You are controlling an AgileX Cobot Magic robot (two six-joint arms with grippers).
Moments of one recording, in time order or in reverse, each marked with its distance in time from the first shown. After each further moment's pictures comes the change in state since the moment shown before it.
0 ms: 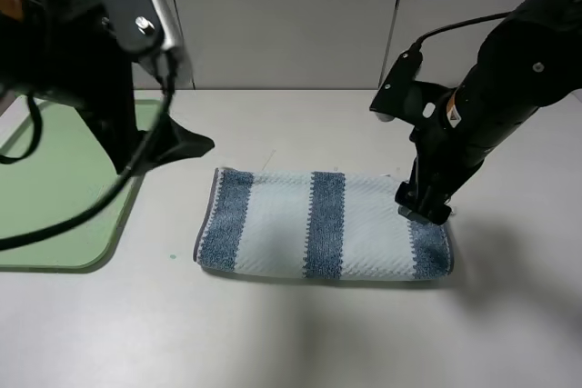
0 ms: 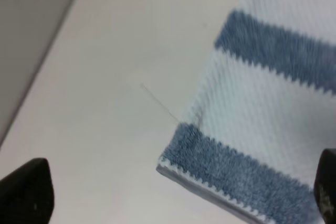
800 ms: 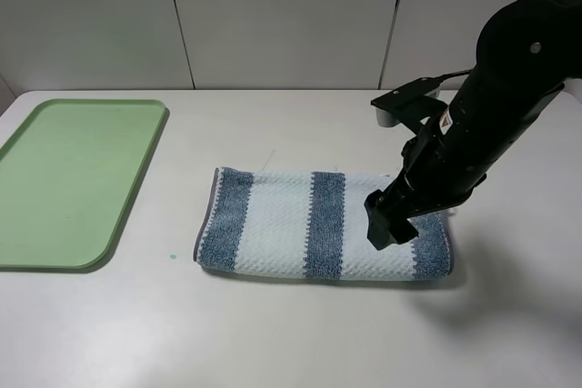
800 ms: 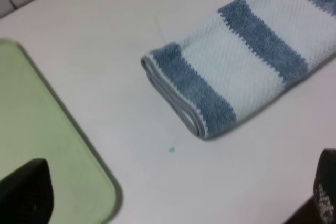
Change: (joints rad) left arm 0.000 -0.743 0.072 0.175 0.600 -0.678; right arm 0.000 0.000 0.000 0.350 0.093 0.127
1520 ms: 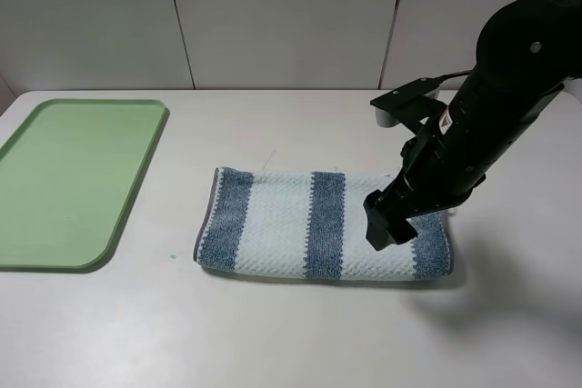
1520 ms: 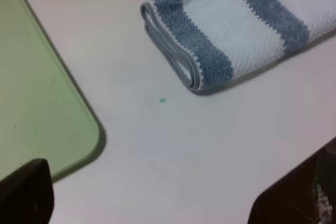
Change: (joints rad) left arm 0.000 -0.422 0.235 0.009 0.129 -0.110; right arm 0.000 0.000 0.000 0.005 0.001 -0.003
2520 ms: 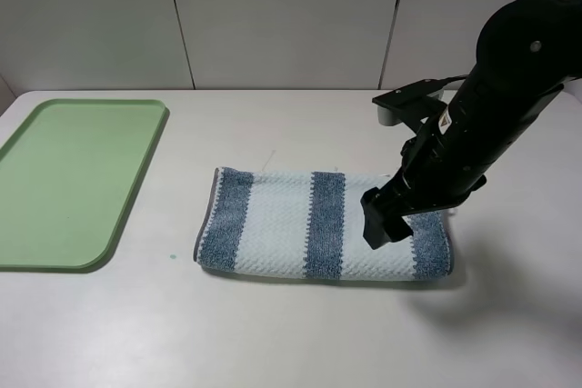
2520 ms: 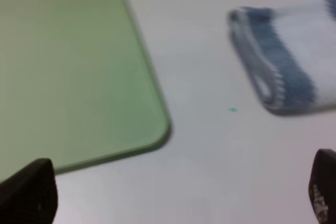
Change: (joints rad) left arm 0.350 -0.001 0.012 0.018 -0.013 0.004; right arm 0.000 0.000 0.000 0.015 -0.001 0.069
